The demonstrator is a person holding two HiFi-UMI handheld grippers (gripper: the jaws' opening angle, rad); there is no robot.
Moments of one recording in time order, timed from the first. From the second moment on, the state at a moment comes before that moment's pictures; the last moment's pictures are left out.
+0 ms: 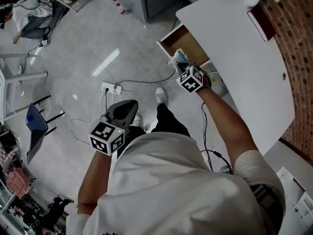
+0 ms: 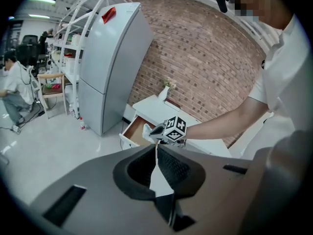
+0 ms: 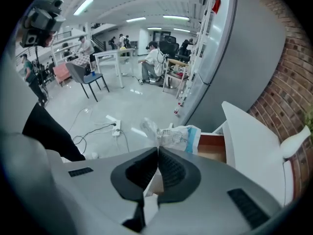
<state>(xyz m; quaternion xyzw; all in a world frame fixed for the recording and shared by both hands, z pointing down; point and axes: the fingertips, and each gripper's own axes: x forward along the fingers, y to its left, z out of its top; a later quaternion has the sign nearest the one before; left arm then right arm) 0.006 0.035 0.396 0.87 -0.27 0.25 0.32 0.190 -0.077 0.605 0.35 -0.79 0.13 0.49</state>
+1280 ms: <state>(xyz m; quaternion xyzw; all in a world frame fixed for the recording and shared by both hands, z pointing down) -0.002 -0.042 0.540 0.79 -0.34 0.27 0.44 0.235 -0.276 0.881 0.35 -0.72 0.19 0.57</state>
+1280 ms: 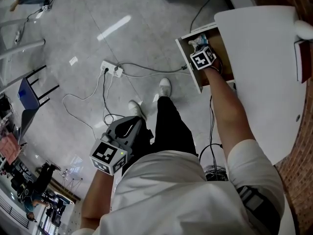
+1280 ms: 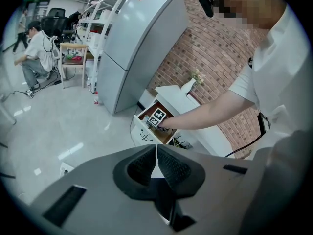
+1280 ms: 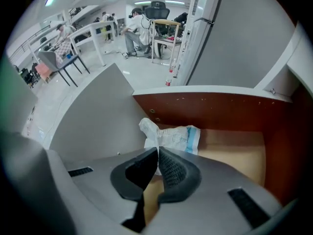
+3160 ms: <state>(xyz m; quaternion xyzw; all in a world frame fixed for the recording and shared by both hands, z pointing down) -0.182 0.146 0.372 0.89 -0.27 0.17 0.31 0.026 0.060 0.546 0.41 -0.79 0.27 0.38</state>
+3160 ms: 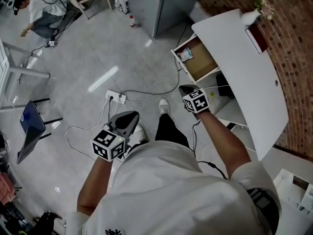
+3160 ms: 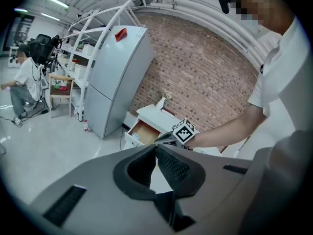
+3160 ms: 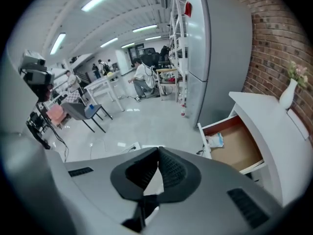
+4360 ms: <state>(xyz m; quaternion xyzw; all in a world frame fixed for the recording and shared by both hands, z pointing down) -0.264 0.287 0.334 0.91 -0.25 0.17 0.28 -0.173 0.306 0.381 0.32 -0.88 0.23 0.27</state>
